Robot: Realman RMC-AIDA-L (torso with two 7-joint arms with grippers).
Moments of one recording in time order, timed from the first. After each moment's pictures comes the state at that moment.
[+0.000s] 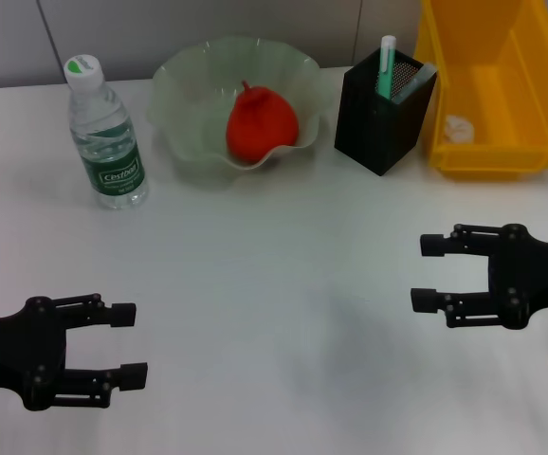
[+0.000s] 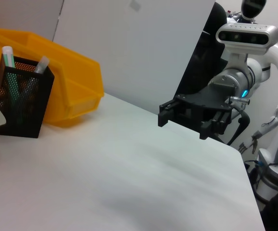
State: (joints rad) left arm -0.45 -1.96 0.78 0.59 2.02 1.84 -1.35; right arm 0.31 2.08 -0.72 -0.89 -1.96 -1.77 1.41
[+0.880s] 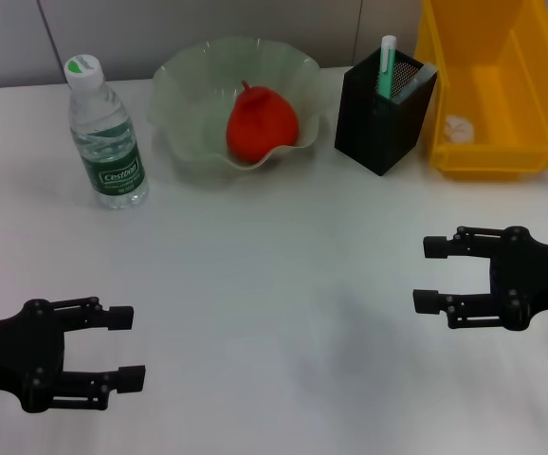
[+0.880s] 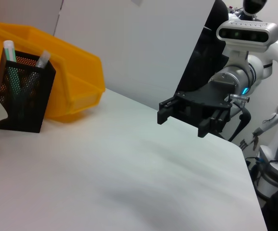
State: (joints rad) left arm -0.45 -1.96 0.78 0.59 2.03 1.84 -1.35; right arm 0.30 2.08 -0.72 -0.89 -1.96 -1.75 1.40
